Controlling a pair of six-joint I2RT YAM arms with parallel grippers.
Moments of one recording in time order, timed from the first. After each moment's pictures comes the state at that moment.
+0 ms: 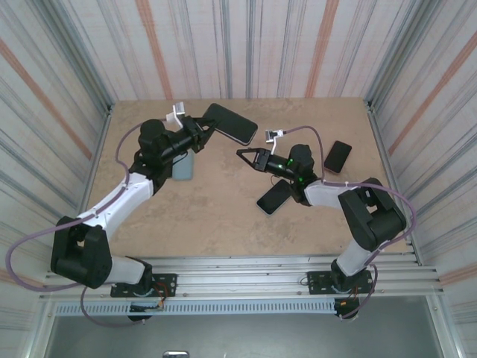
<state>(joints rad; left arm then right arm) -0.35 1.36 0.96 0.45 0.58 -1.37 0.49 1.65 0.73 0.99 -0.67 1.03</state>
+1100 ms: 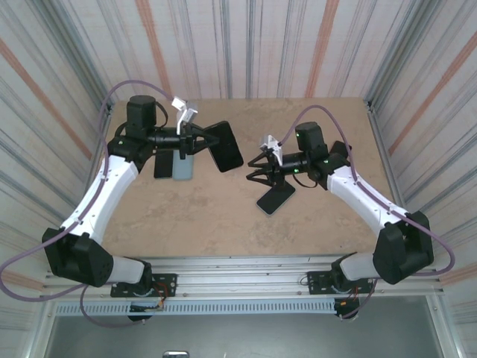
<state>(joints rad) -0.26 1.37 1.34 -0.44 1.13 0.10 0.45 1.38 1.06 -0.32 -0.96 -0.39</state>
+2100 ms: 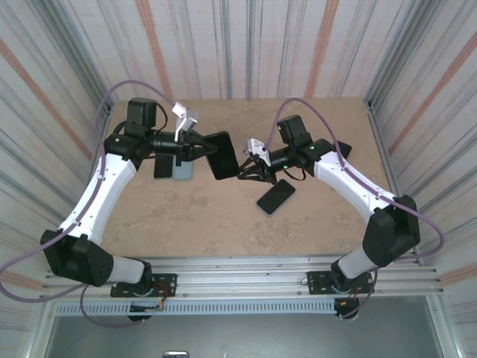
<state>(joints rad) -0.26 1.37 1.39 -0.67 1.18 0.33 0.53 1.52 1.27 -0.57 -0.96 -0.73</state>
